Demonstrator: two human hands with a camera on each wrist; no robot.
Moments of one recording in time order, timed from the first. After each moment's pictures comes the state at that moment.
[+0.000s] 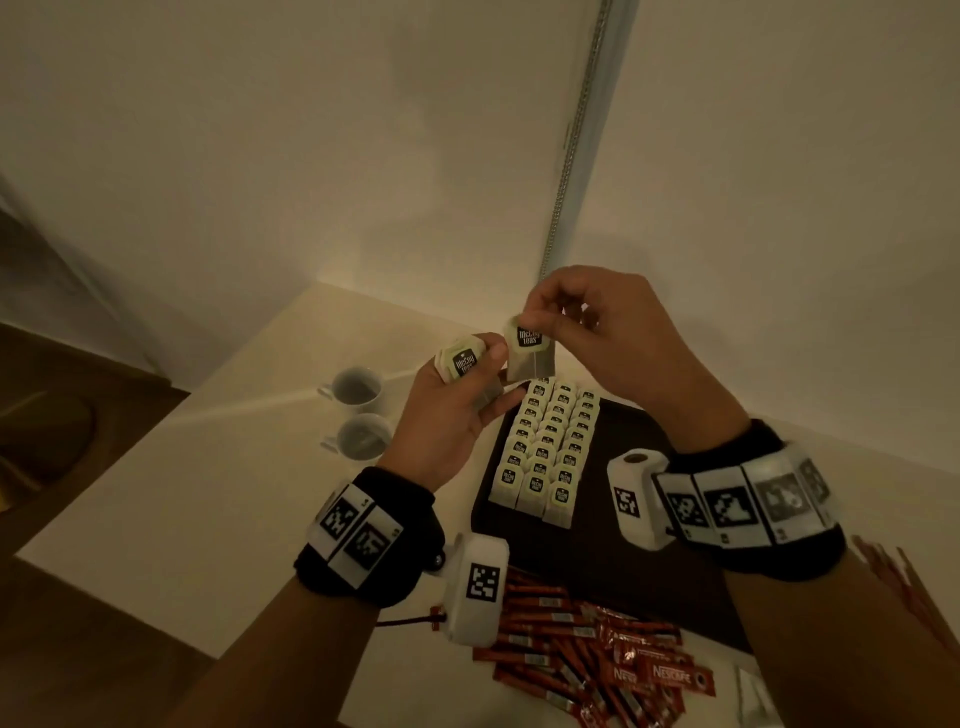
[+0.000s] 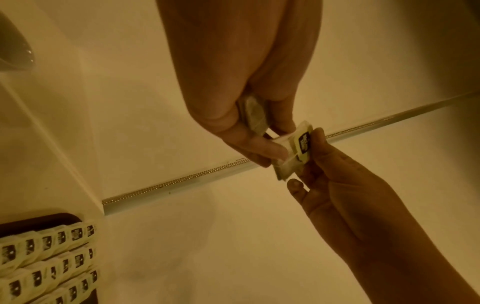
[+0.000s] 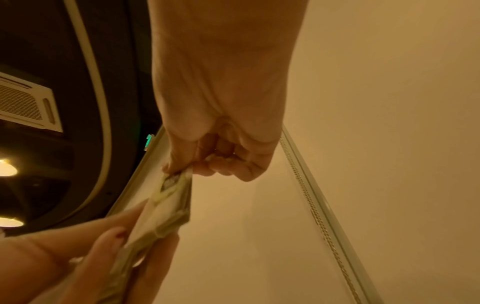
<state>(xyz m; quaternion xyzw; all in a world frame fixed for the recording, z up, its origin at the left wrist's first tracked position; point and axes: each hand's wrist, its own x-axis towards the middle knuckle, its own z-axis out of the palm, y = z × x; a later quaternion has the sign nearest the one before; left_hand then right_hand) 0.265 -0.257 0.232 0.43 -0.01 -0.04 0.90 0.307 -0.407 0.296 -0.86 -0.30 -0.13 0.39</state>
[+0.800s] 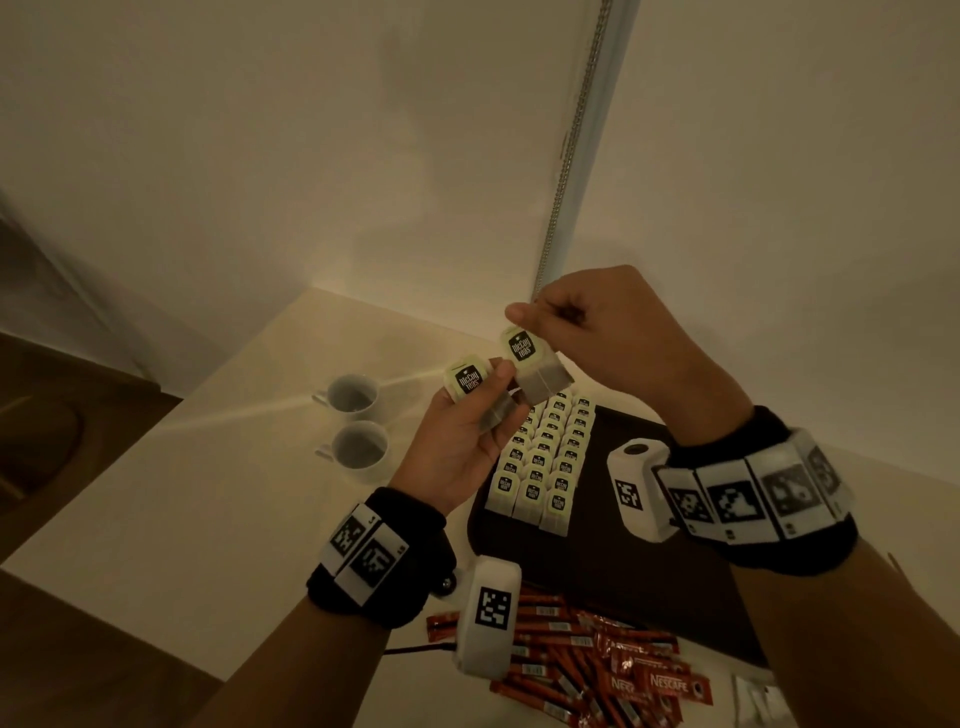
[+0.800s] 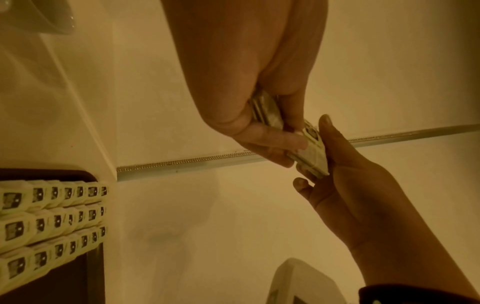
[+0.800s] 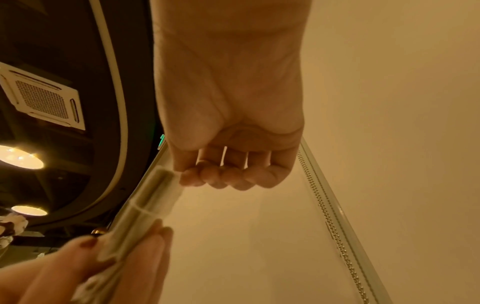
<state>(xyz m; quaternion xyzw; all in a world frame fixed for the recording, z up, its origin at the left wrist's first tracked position) 0.262 -0.267 0.227 0.33 0.05 -0.08 0.94 0.309 -0.400 0.311 -0.91 -0.28 -0.12 0.30</state>
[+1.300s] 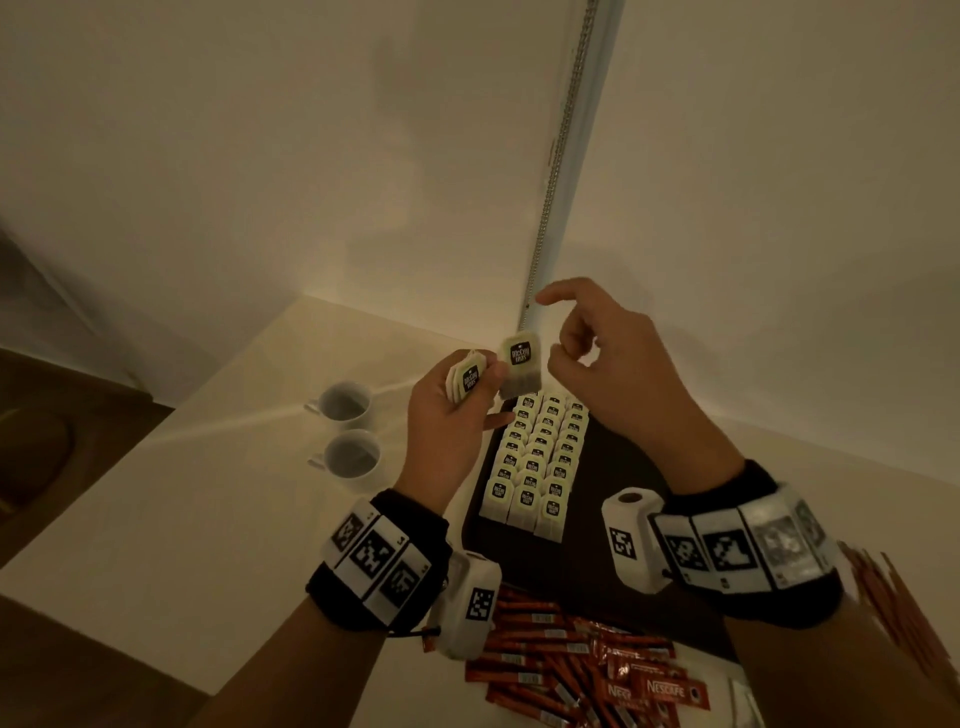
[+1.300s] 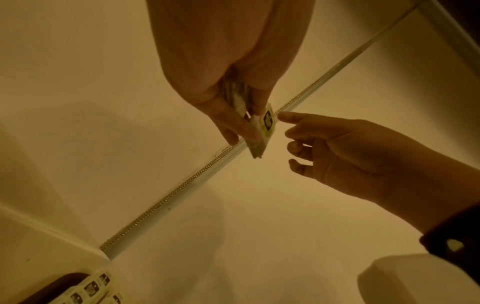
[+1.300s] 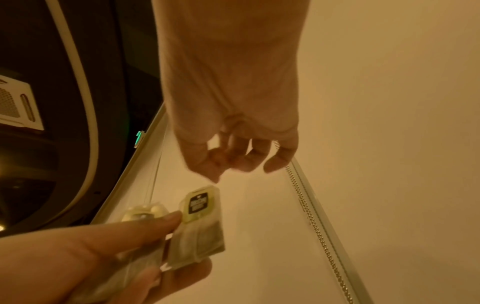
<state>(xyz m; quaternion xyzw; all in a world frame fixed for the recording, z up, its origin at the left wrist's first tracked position) 0.269 -0.271 0.226 0.60 0.00 0.12 0.79 0.296 -0.419 0.284 -0.89 -0.24 -0.14 0.37</state>
